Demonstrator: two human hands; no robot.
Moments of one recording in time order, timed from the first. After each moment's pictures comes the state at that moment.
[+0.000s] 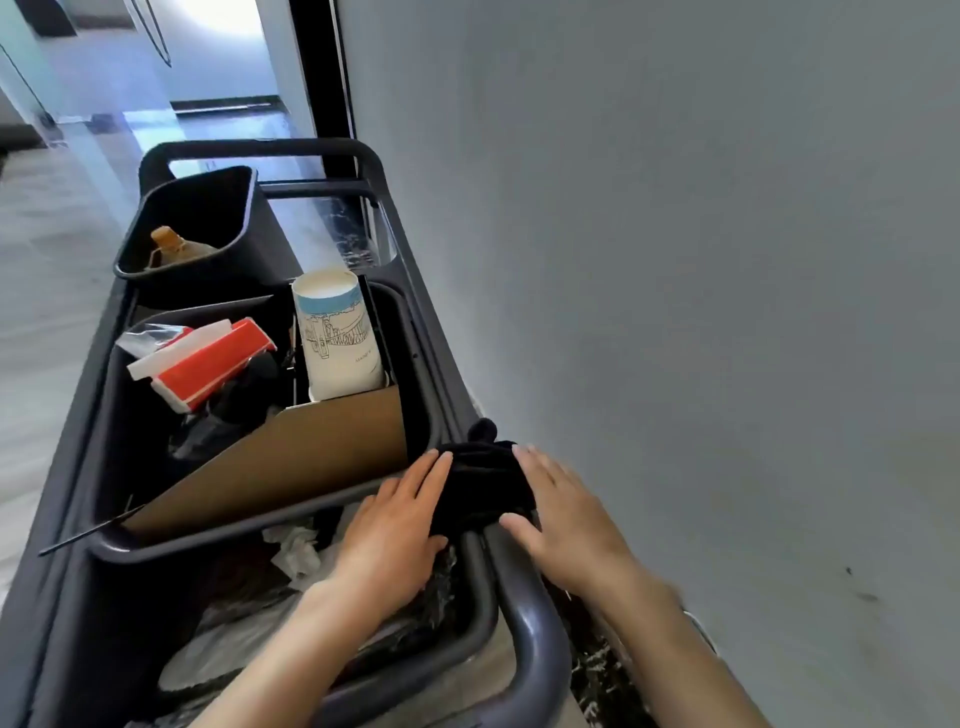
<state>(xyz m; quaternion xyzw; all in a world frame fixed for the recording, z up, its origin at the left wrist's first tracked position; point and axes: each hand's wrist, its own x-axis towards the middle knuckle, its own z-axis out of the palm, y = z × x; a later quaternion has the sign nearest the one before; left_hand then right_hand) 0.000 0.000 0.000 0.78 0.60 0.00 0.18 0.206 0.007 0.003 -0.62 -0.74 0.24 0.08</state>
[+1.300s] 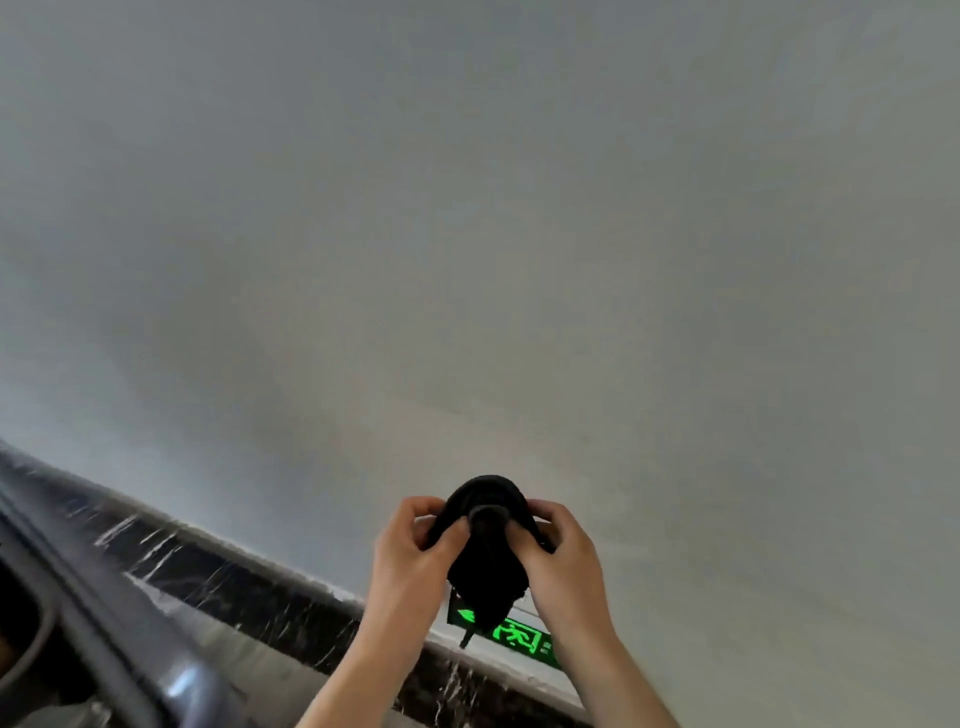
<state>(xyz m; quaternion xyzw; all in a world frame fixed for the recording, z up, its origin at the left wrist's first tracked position) 0.281 -0.137 0.077 0.61 0.39 0.30 0.62 0.391 -0.234 0.088 -0.74 -0.21 0.23 0.59</state>
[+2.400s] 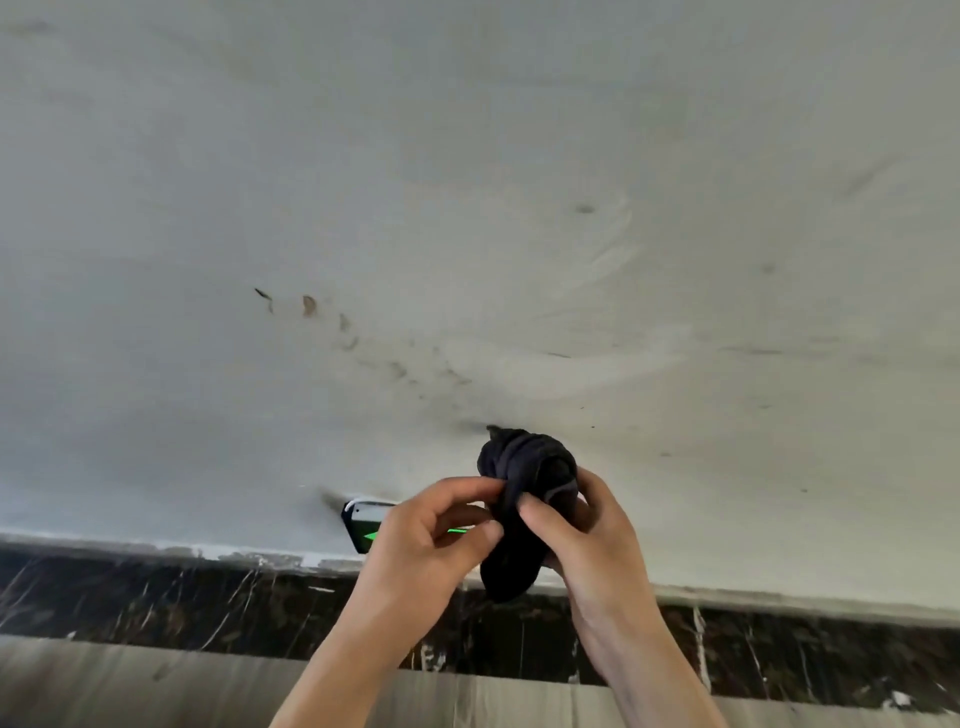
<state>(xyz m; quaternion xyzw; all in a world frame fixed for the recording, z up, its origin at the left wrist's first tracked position) 0.434 -0.138 -0.251 0.73 0.19 0.10 0.65 0.521 -0.275 -0.247 -0.67 -0.01 0.24 0.70</state>
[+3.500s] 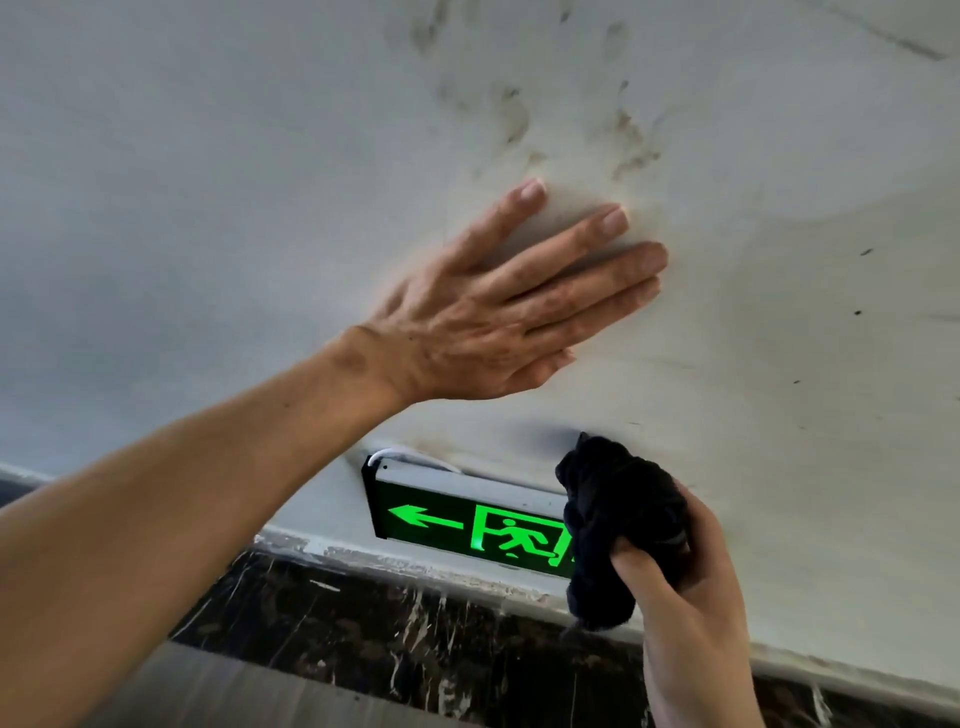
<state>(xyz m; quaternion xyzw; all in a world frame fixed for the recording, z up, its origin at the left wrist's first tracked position) 0.552 0.002 -0.348 0.77 -0.19 0.49 -0.35 0.527 -0.251 -0.447 -0.66 -0.09 0.11 0.74</state>
